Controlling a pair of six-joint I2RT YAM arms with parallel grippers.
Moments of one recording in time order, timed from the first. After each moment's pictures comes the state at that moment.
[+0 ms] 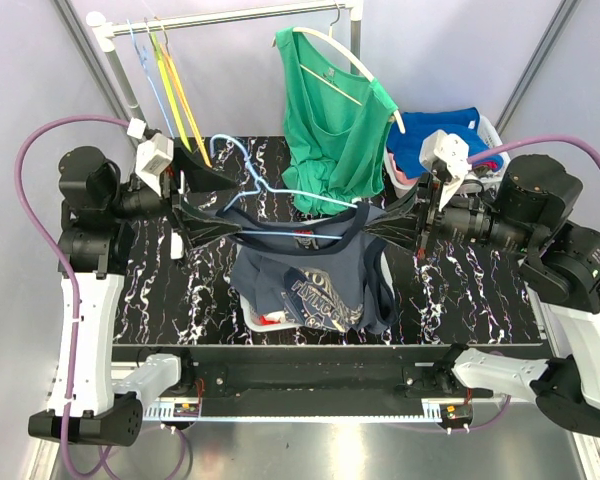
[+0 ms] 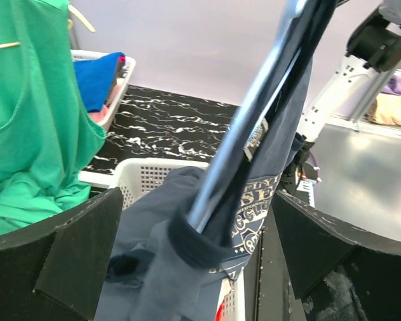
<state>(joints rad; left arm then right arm) -0.03 1.01 1.41 -0.41 1.36 -0.09 0.74 1.09 1.86 -0.90 -0.48 0.00</state>
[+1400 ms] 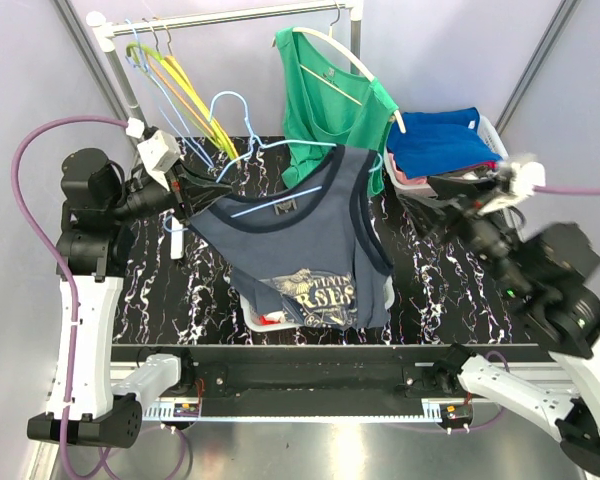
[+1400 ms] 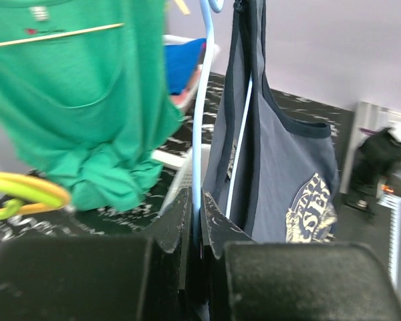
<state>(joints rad) -0.04 1.00 1.42 -0.50 1.08 0.08 0.74 0.77 1.35 -0.42 0.16 0.12</state>
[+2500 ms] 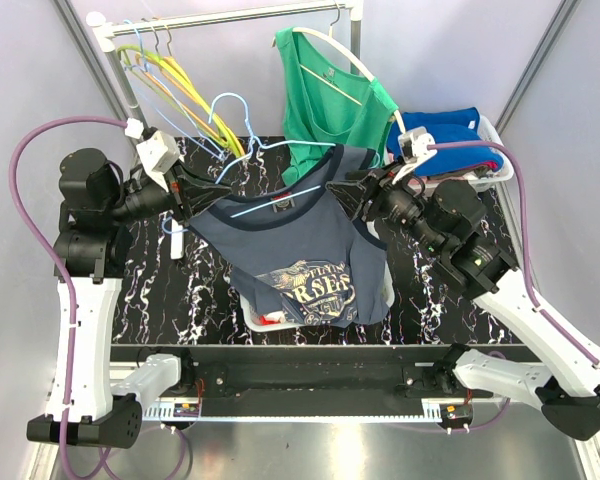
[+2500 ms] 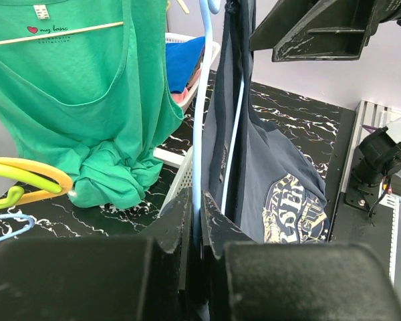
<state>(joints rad) -0.04 1.00 1.44 -0.54 1.07 0.10 0.74 1.02 1.21 -0.07 -0.03 0.32</state>
